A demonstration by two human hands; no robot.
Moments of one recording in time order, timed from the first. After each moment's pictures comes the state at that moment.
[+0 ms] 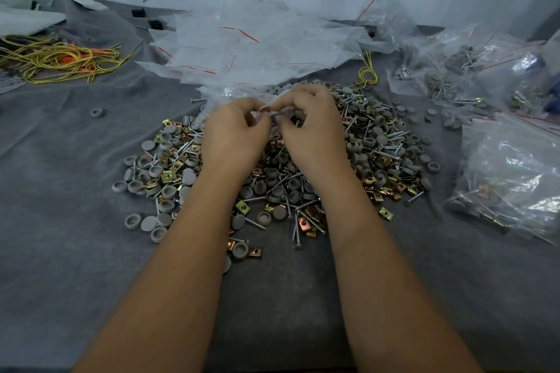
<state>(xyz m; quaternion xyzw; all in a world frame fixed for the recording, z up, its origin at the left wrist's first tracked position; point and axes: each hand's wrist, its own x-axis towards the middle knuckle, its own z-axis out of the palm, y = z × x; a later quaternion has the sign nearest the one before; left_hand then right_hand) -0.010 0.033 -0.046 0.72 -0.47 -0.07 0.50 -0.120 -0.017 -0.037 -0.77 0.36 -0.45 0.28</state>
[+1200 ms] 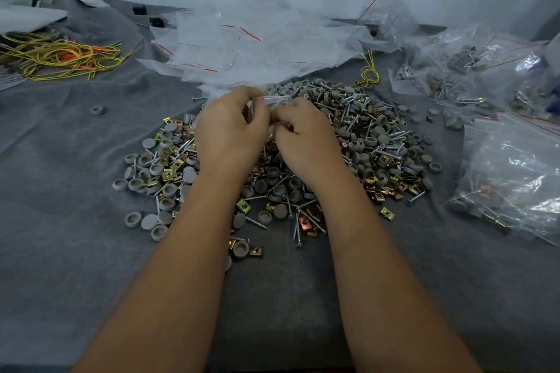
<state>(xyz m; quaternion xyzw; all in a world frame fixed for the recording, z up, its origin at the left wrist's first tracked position) -0.012 0.036 -0.044 0.70 -0.46 0.04 0.55 -0.118 -0.013 -0.040 -0.83 0.35 -0.34 0.27</state>
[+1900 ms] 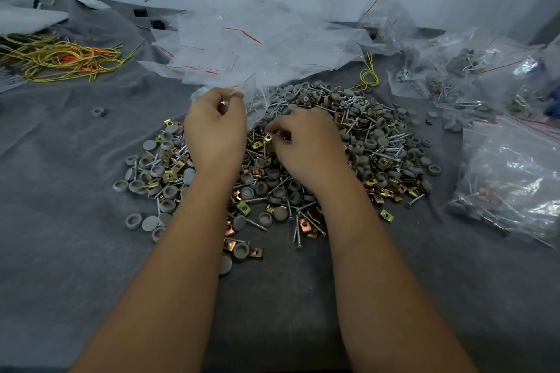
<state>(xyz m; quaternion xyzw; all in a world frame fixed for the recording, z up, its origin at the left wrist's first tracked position) -0.004 0.033 -0.041 0.69 -0.31 -0.07 0.65 -0.123 -0.017 -0.041 -0.88 0.38 -0.26 0.09</state>
